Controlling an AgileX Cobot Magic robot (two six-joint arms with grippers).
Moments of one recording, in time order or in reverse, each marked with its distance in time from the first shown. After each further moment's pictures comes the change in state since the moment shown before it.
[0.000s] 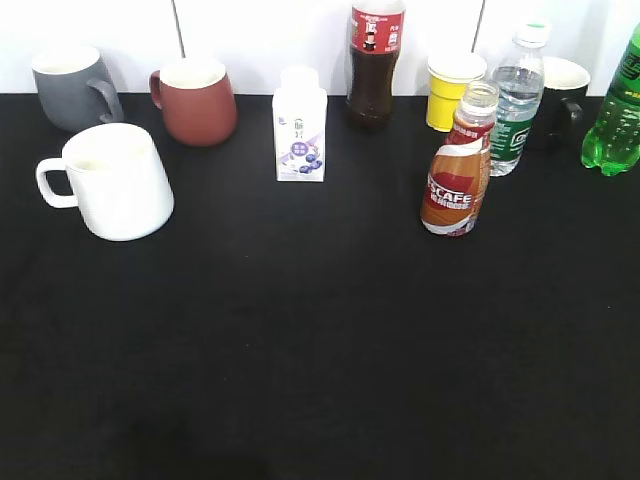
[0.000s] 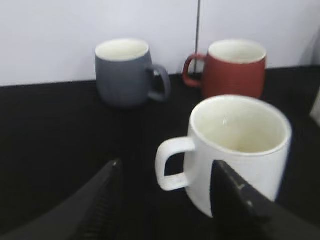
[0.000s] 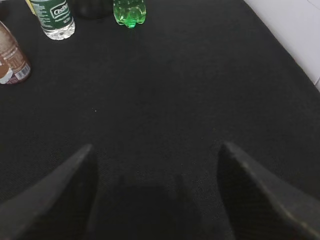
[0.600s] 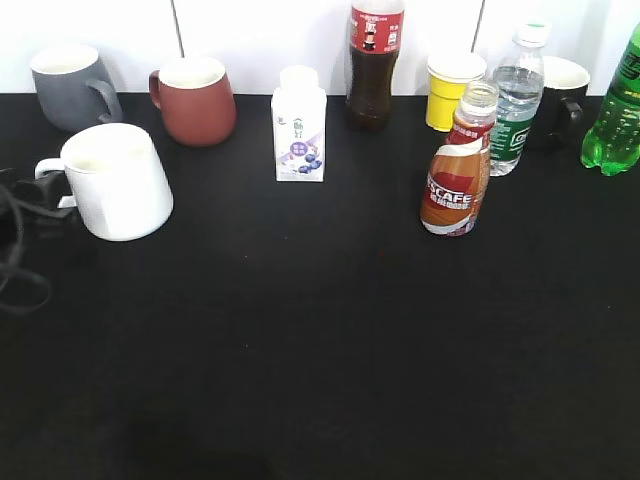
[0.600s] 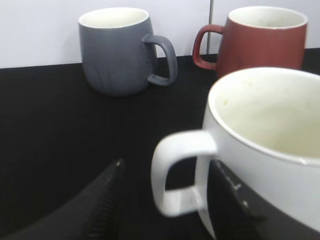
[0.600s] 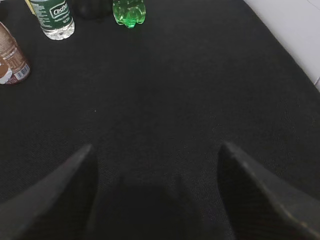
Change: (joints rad) left arm 0.000 0.519 -0.126 0.012 -0.393 -0.042; right arm 0.000 0.000 0.000 0.000 0.000 0.000
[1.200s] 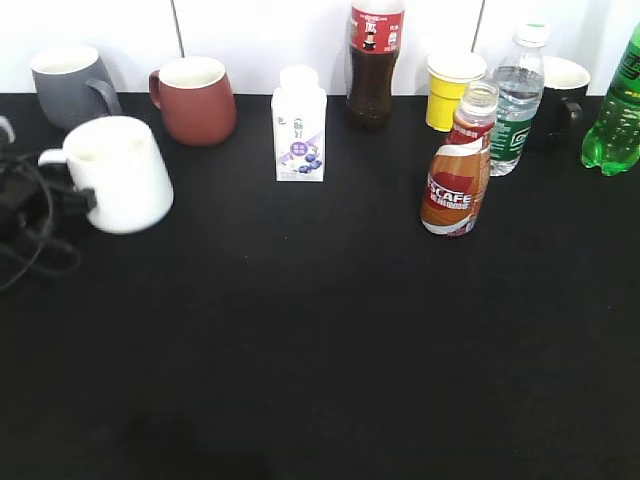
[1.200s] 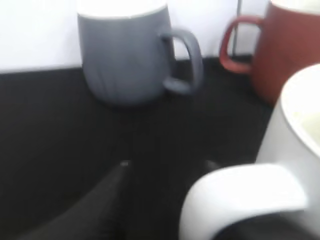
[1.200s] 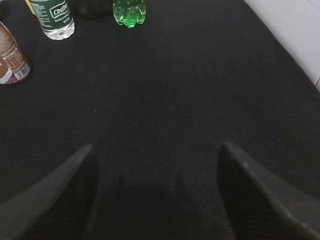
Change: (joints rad) left arm 0.074 0.252 -0.217 0.049 -0.078 0.000; right arm 0.000 0.000 0.000 0.000 0.000 0.000
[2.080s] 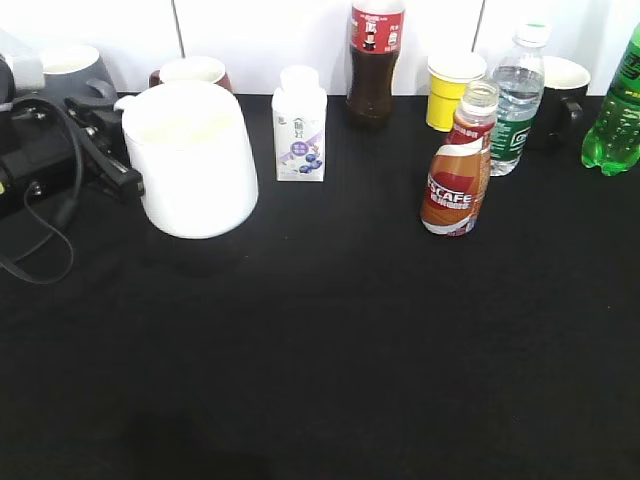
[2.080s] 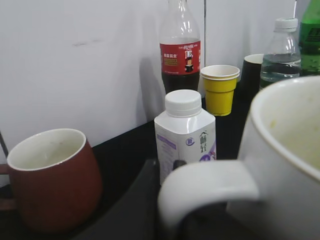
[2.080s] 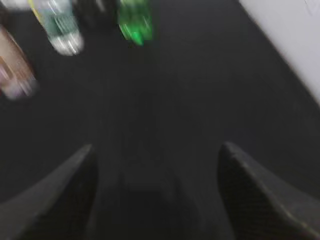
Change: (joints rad) left arm -0.065 -0.305 0.015 0.731 0.050 -0.331; right arm 0.000 0.150 -0.020 0.017 -0.175 -0.014
